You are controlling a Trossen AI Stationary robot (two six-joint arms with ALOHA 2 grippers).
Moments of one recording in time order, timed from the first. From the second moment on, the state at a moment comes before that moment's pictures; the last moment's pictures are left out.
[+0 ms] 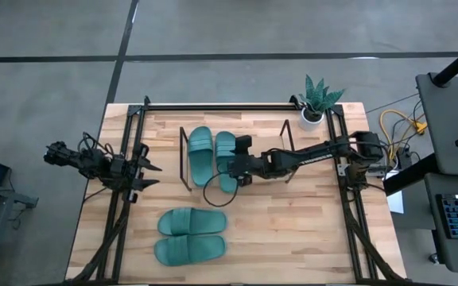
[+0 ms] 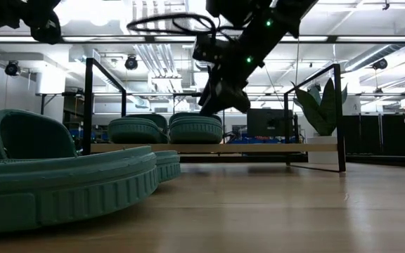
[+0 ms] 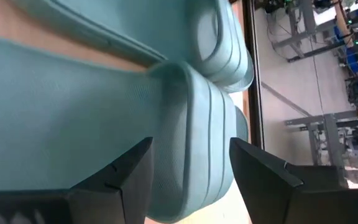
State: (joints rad) left arm -0.36 0.07 0.19 0.10 -0.19 0.12; right arm 0.04 1.83 1.21 -0.17 0.55 -0.49
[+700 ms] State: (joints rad) left arm -0.36 0.08 0.19 0.09 -0.19 0.12; right arm 0.01 1.85 1.21 -0.14 0.57 -0.52
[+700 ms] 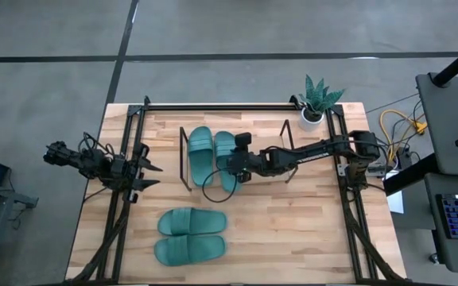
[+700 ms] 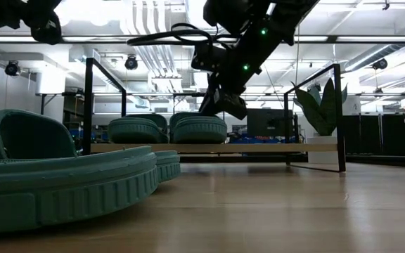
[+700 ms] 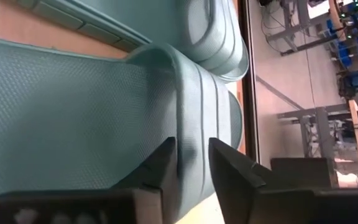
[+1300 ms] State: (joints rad) left arm -0.36 0.08 0.19 0.09 -0.19 0.16; right arm 0.02 1.85 1.21 -0.09 0.64 -0.45
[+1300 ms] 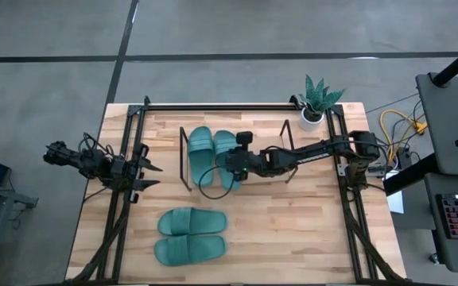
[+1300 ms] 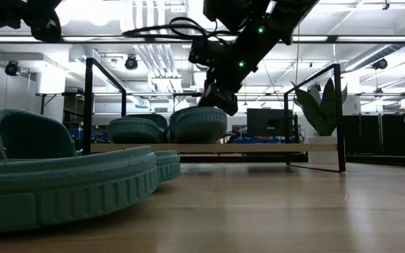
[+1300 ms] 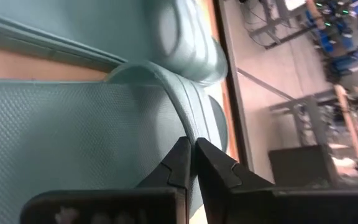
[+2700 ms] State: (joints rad) left arm -0.36 0.08 0.19 0.09 -0.19 0.16; right arm 0.02 1.85 1.12 0.10 0.69 -0.19
